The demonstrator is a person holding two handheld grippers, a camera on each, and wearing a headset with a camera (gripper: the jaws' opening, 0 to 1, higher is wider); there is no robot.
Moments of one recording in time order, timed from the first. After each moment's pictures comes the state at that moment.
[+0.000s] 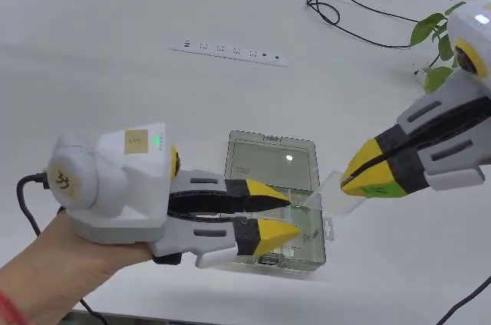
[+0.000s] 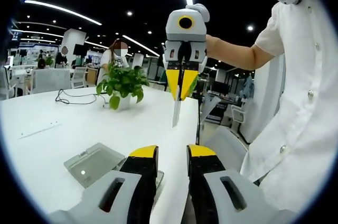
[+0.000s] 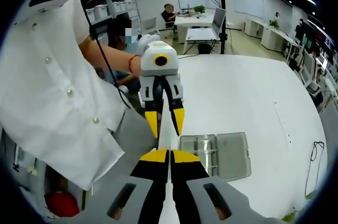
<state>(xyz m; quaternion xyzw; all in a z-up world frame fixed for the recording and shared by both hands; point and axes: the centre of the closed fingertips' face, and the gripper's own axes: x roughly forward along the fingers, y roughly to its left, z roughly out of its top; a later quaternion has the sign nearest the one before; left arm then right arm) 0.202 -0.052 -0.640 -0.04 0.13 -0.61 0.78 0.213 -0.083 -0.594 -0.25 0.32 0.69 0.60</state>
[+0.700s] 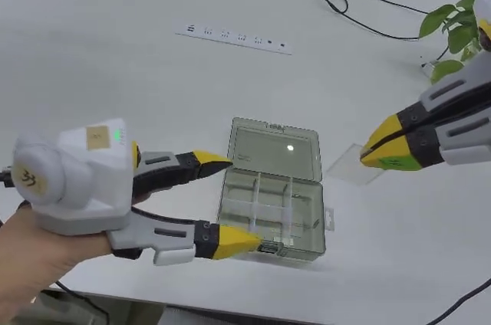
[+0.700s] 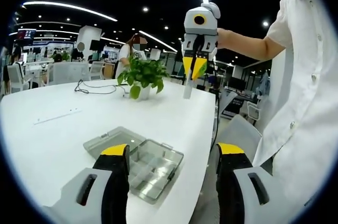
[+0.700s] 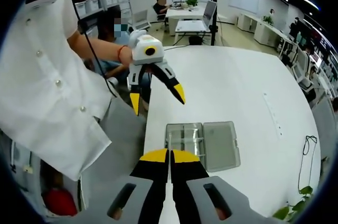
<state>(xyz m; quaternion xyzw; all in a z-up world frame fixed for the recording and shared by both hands) 0.218 -0.011 -0.677 -0.03 0.16 -0.55 0.82 0.241 -0.098 -0.614 -0.29 0.33 0.66 0.61</state>
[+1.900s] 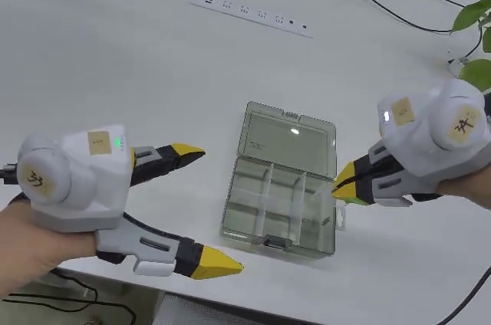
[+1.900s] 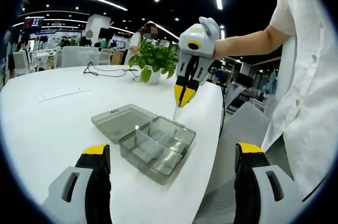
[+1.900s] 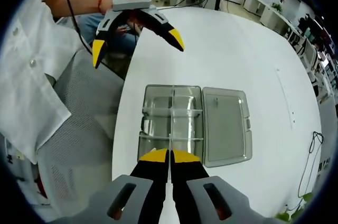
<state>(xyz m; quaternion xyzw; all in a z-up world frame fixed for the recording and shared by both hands) 0.224 0.015 -0.727 -0.04 0.20 -0.52 0.83 0.266 -0.100 -0.750 -0.38 0.38 0.62 0.56</state>
